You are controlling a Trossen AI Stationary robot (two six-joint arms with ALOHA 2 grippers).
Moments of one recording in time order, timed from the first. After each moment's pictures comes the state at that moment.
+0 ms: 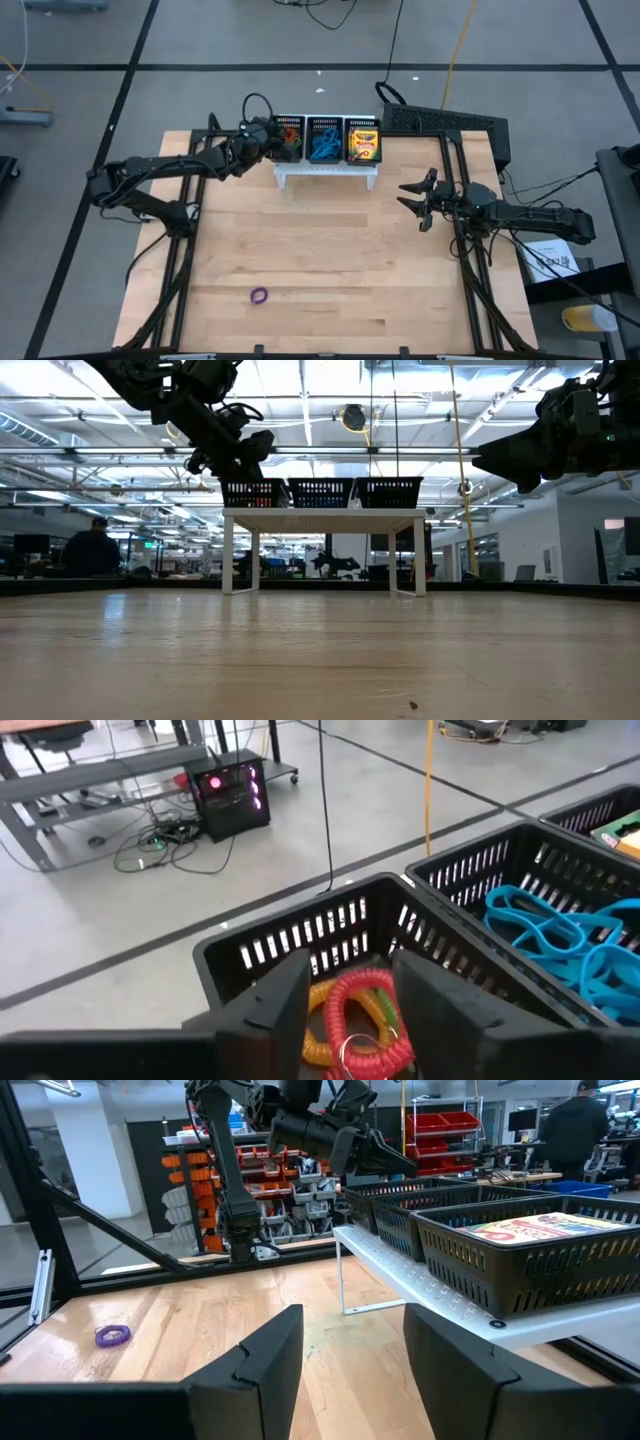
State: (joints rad) left arm 0.44 1.34 0.84 0.12 -0.52 -0.20; right arm -0.16 0.20 0.02 0.24 0.05 0.09
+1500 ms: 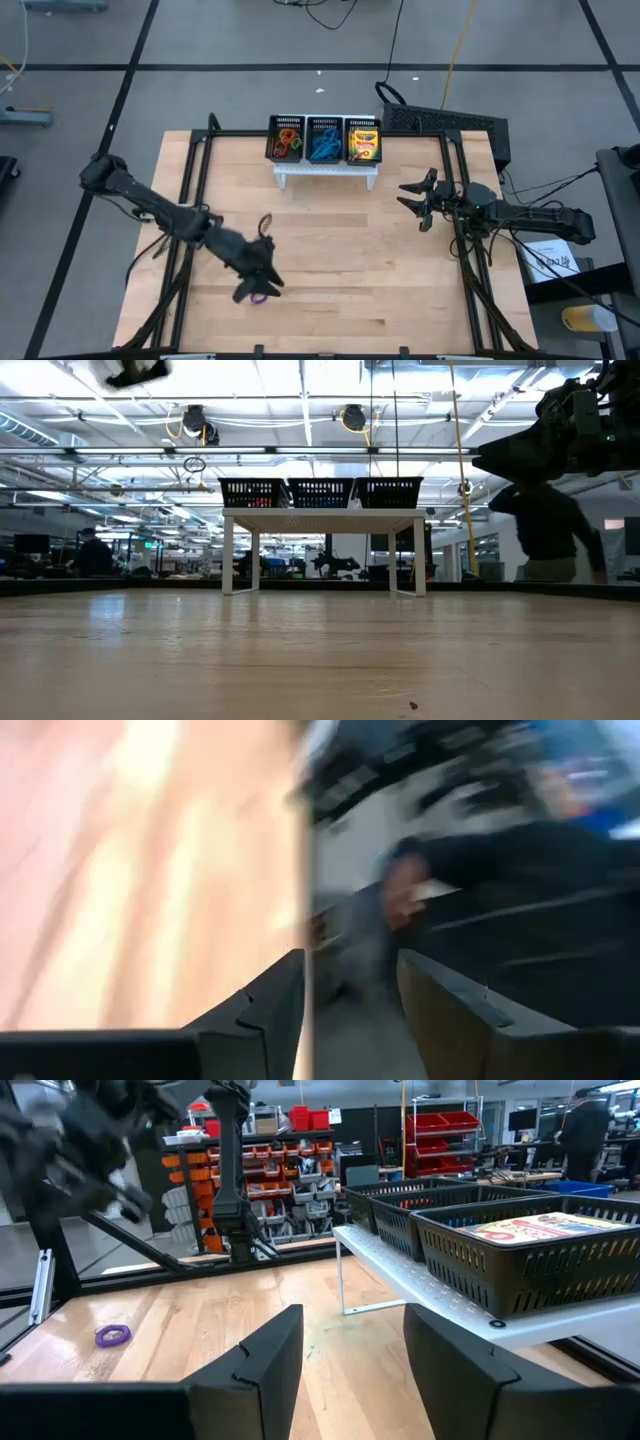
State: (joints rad) left arm -0.47 1.24 0.84 -0.02 0.14 -0.80; right arm -0.16 0.20 0.02 0.24 0.05 0.09
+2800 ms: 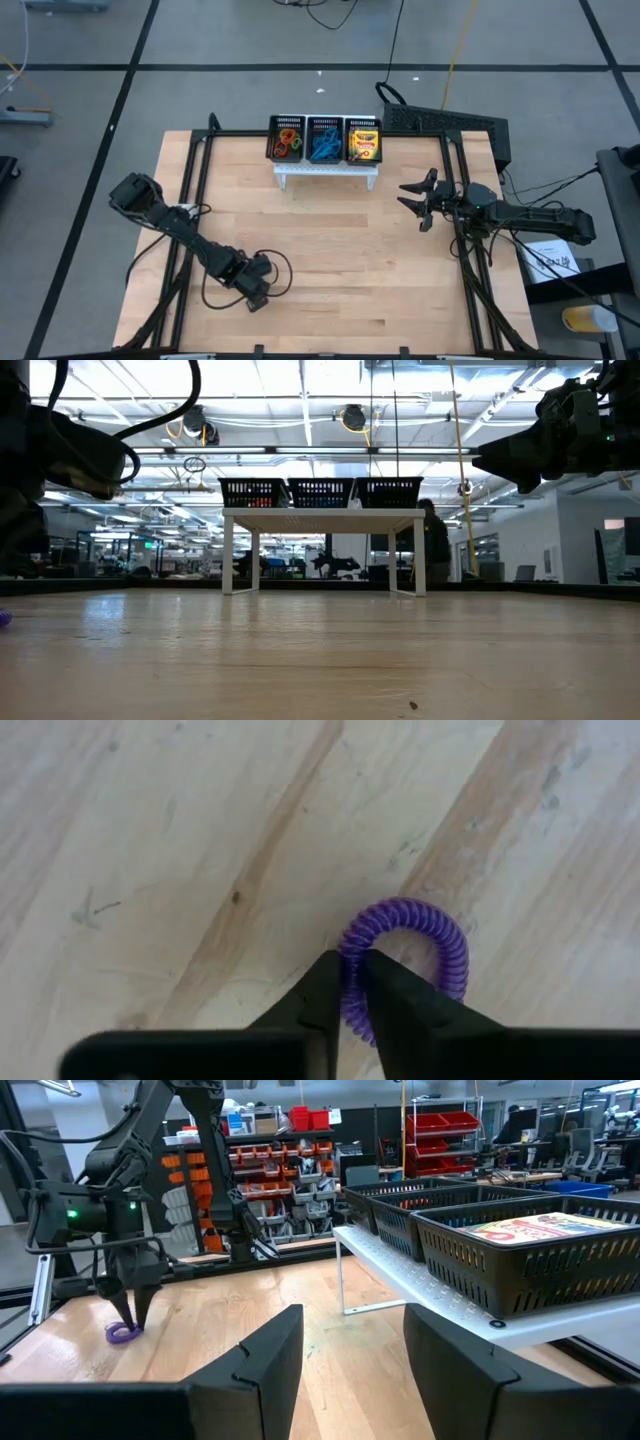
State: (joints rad) left arm -0.60 1.68 0.84 -0.50 -0.02 -1.15; right arm -0.16 0.20 0.02 0.24 0.05 0.09
